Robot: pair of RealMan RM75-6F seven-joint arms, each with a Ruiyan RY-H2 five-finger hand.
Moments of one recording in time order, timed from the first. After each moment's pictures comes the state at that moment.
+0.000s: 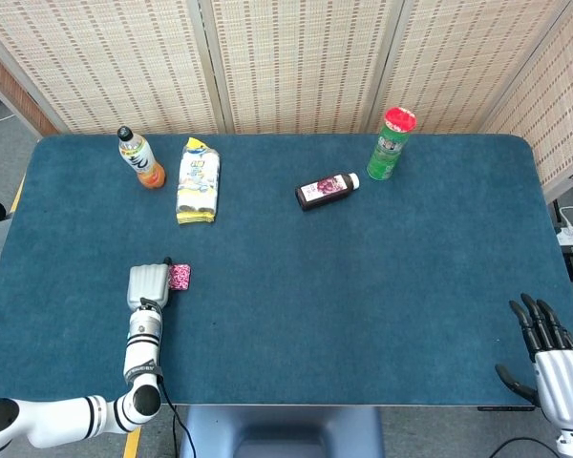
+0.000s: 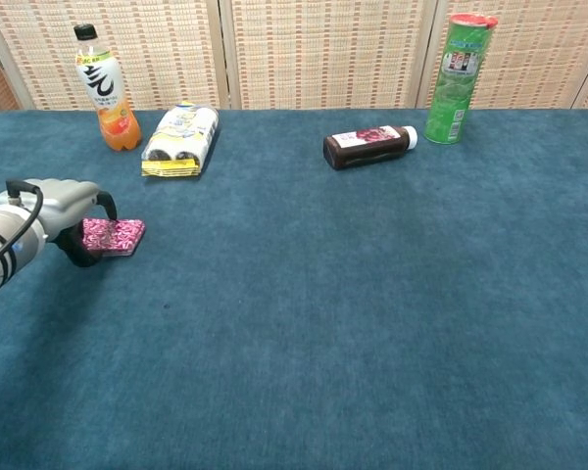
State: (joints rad) left arm -0.76 -1.73 -0.22 -1.40 0.51 1.27 0.91; right arm -0.09 -1.10 -0.01 -1.70 -1.69 1.67 -0.14
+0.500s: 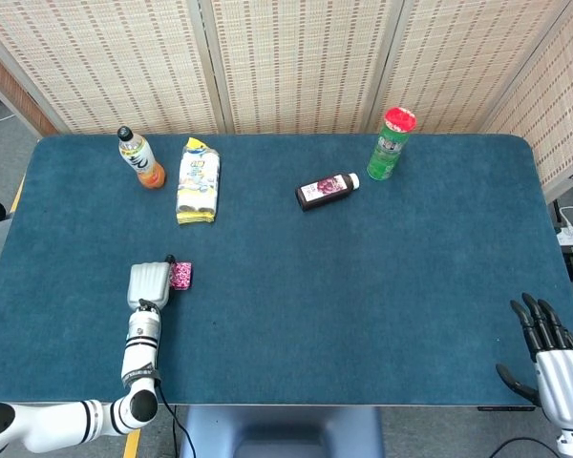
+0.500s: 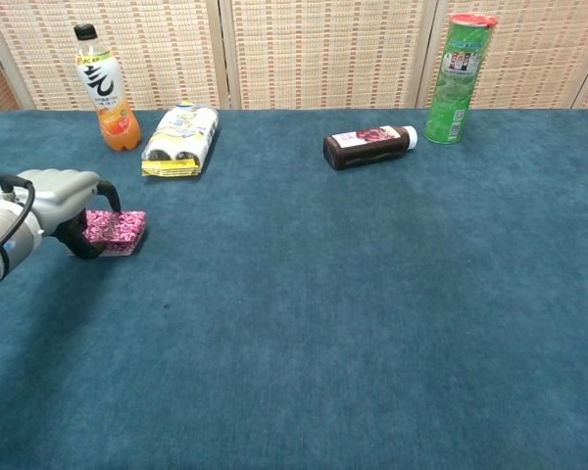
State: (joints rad) left arm -0.73 -1.72 -0.21 -1.41 0.62 1.29 0.85; right arm -0.09 -1.10 -0.01 -1.70 -1.69 1.67 -0.14
